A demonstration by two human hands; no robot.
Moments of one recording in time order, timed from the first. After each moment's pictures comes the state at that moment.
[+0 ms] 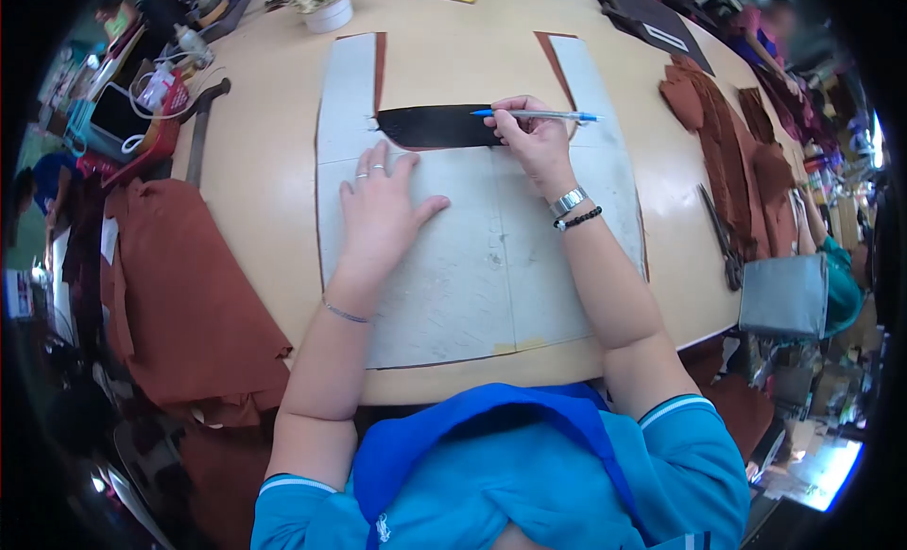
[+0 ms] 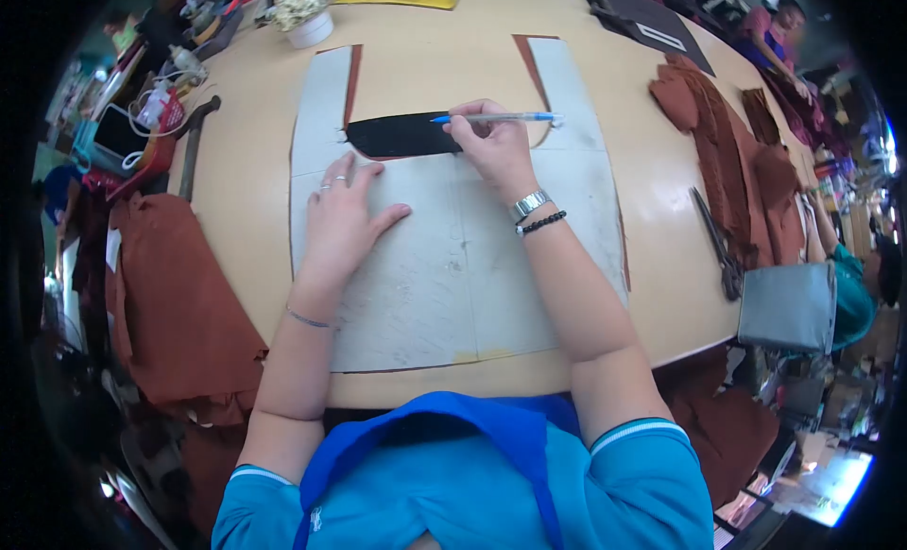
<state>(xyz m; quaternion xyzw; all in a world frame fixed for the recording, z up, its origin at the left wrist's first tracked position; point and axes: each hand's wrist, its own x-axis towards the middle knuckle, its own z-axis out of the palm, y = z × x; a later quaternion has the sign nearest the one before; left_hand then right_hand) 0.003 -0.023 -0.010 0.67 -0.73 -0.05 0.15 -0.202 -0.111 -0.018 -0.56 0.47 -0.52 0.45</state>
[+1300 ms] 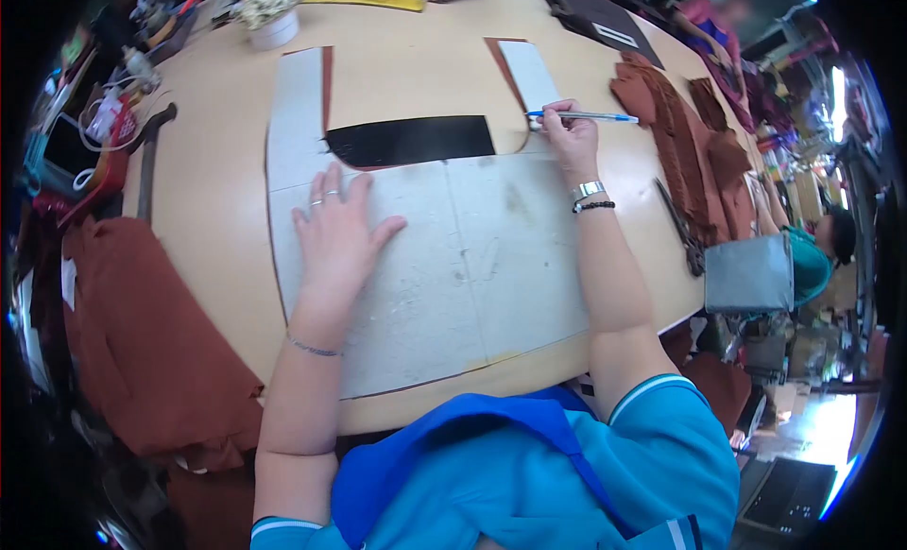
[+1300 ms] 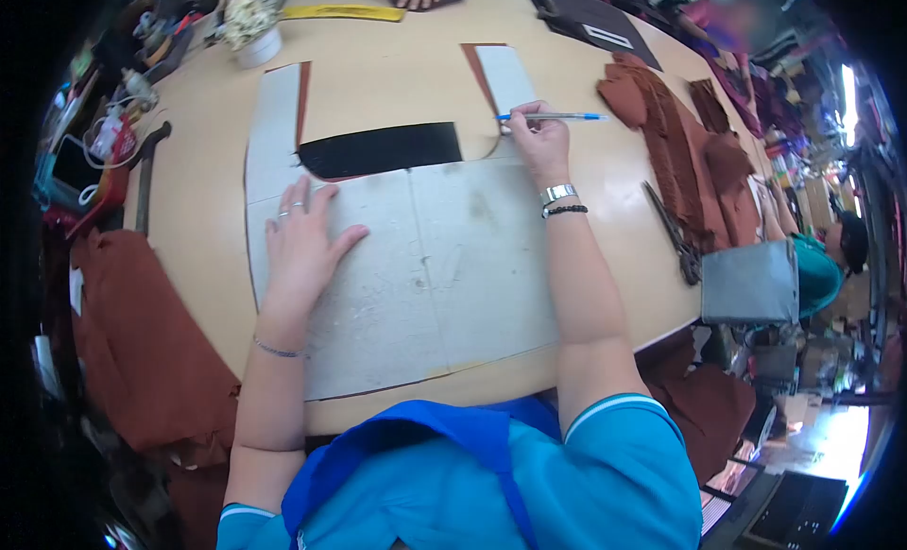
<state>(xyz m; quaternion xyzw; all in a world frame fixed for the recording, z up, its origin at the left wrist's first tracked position) -0.001 -0.021 -0.005 0.68 -0.72 -0.09 0.11 -0.328 -0.148 -0.042 -0.56 0.52 -0.57 0.30</state>
